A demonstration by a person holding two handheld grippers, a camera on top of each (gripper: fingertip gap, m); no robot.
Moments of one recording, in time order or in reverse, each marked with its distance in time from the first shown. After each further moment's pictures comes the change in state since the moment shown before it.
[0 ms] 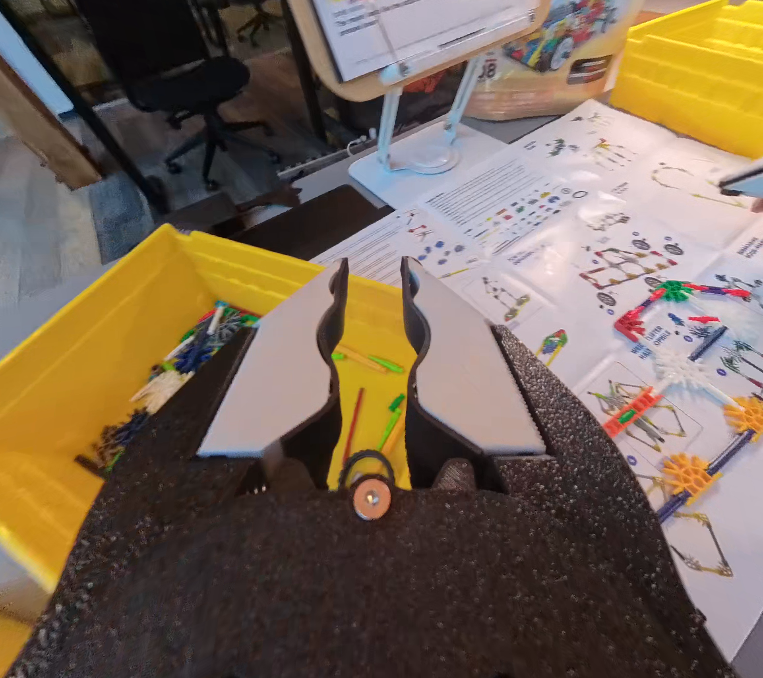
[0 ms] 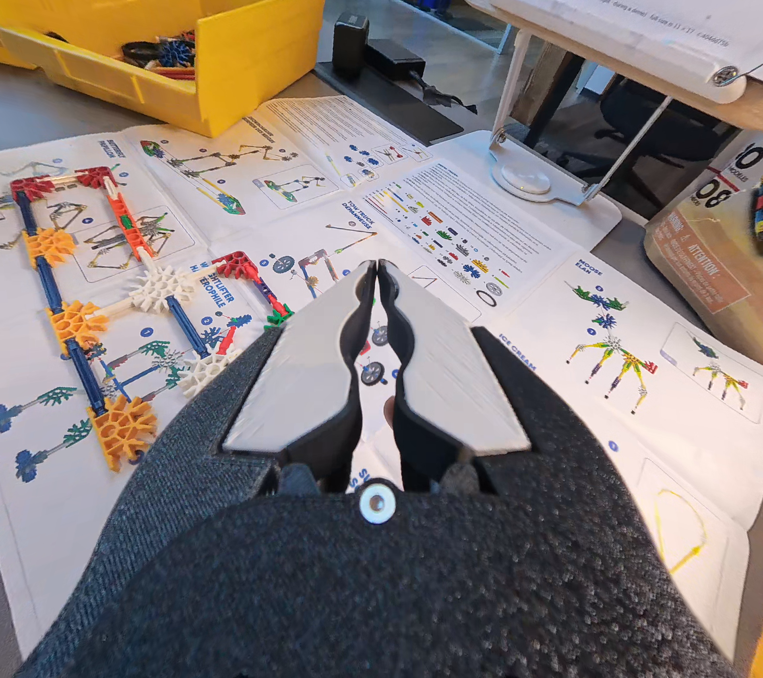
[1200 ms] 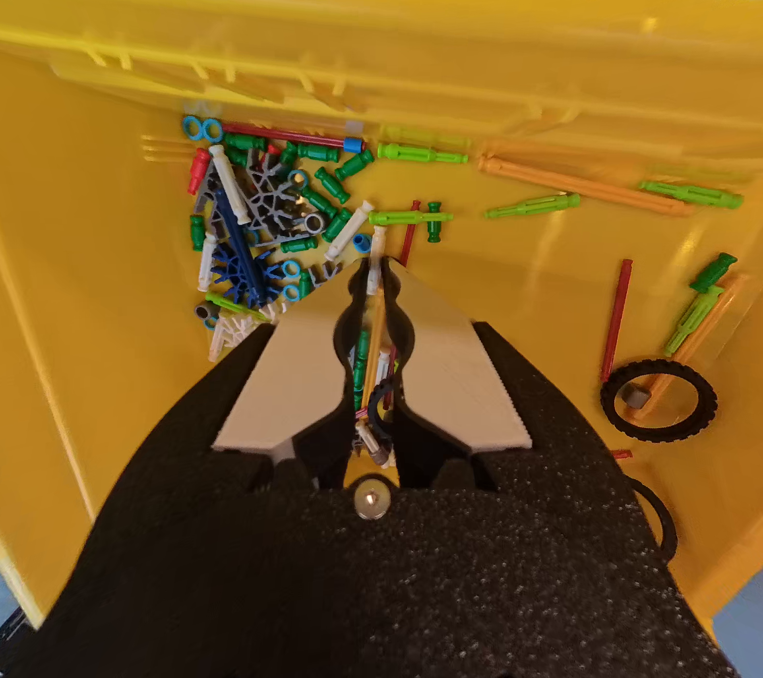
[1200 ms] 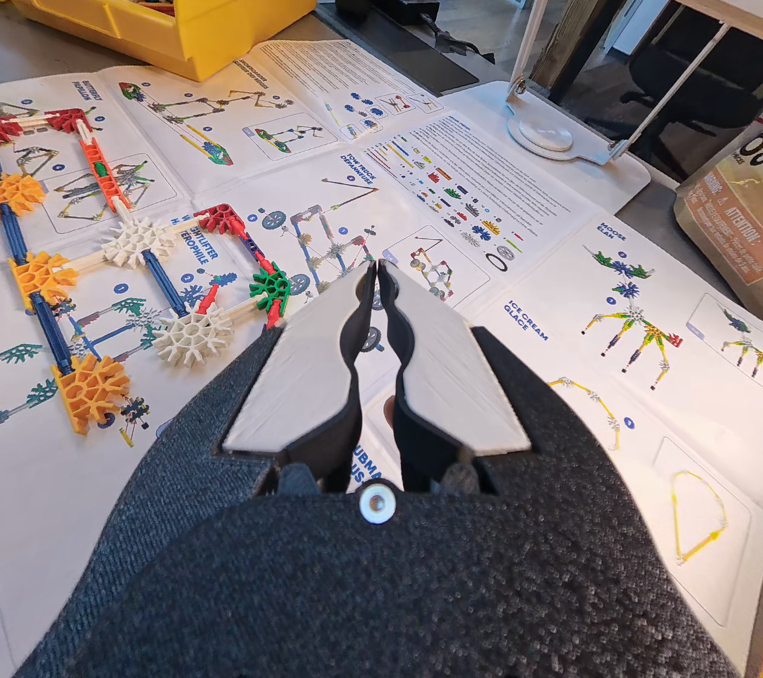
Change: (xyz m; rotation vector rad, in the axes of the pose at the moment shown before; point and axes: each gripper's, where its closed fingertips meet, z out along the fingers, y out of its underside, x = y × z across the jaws) left arm -0.114 0.160 0.087 -0.993 0.183 0.254; right arm 0.003 0.031 0.007 -0.079 -0.028 -0.004
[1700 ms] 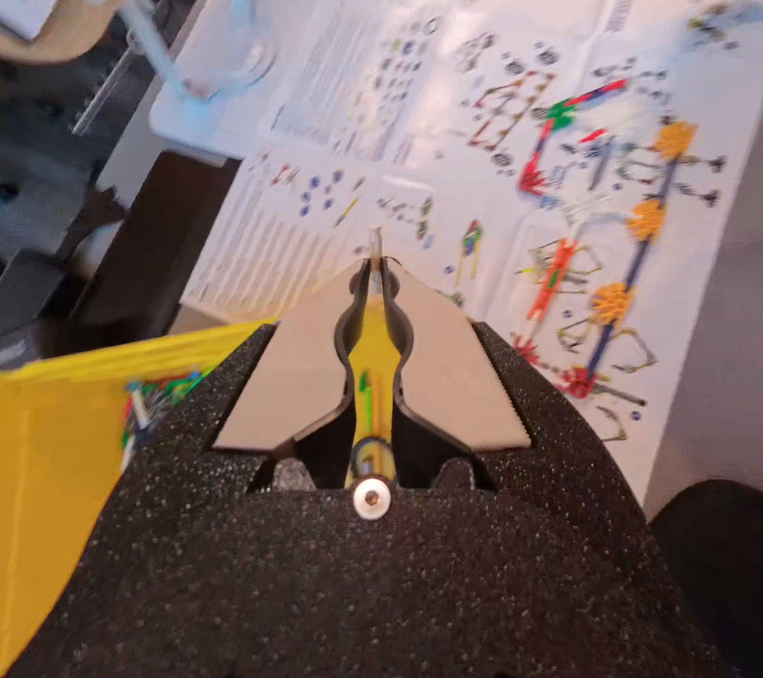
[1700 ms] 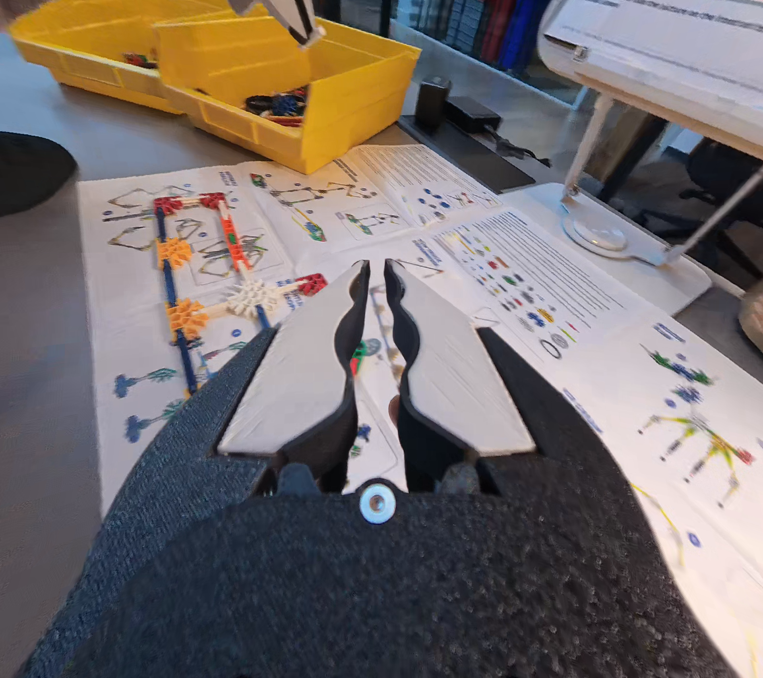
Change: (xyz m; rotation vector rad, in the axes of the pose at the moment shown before) left arm 0.189 -0.084 -0.144 0.634 0.104 0.290; right arm -0.040 -0.048 -0.019 0.190 -0.169 -0.032
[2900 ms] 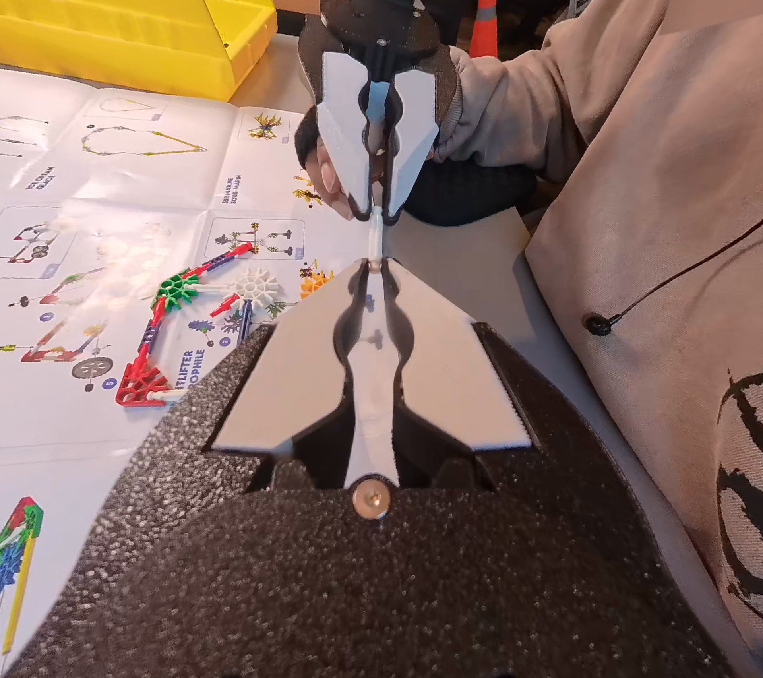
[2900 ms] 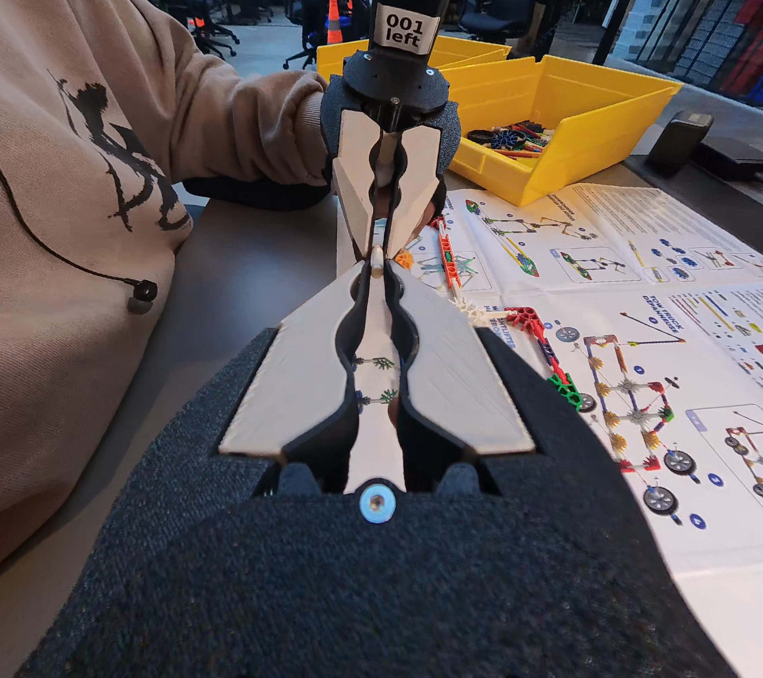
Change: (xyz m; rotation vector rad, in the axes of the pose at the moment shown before) left arm 0.231 -0.050 0.065 0.432 0.587 -0.003; right arm -0.126 -0.012 -0.030 0.080 -0.473 0.013
